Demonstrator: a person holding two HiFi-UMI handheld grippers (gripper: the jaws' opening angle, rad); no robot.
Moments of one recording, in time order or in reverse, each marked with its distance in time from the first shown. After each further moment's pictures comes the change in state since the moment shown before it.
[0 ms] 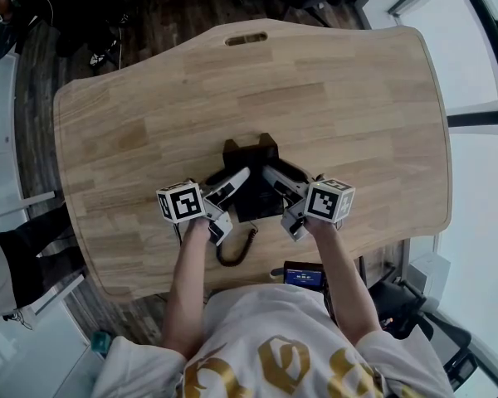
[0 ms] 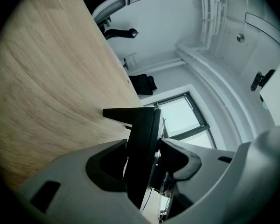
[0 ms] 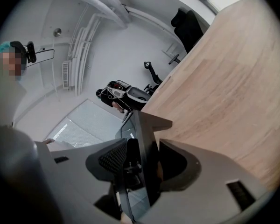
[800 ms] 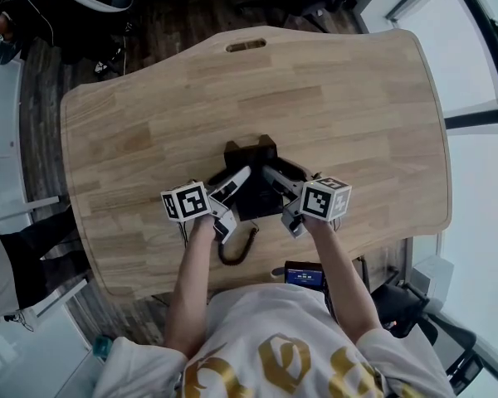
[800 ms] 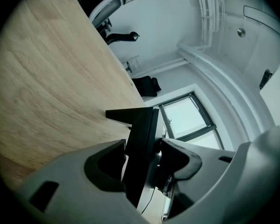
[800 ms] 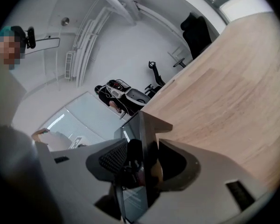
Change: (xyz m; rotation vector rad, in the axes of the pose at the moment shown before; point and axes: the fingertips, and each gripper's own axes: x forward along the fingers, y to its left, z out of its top) left arm -0.001 0.001 0.000 0.012 -0.026 0.079; right arm -0.001 0.002 0.001 -0.114 0.011 -0.045
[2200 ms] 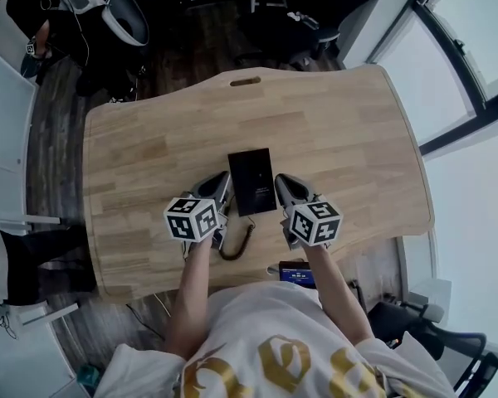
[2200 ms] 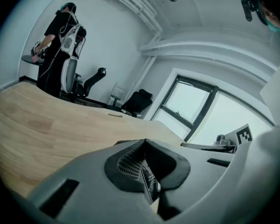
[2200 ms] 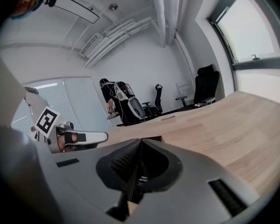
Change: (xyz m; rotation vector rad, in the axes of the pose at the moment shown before) left arm -0.082 -0.087 0.014 0.610 -0.151 0.253; right arm -0.086 0.076 0.016 -0.419 -0.182 -0.250
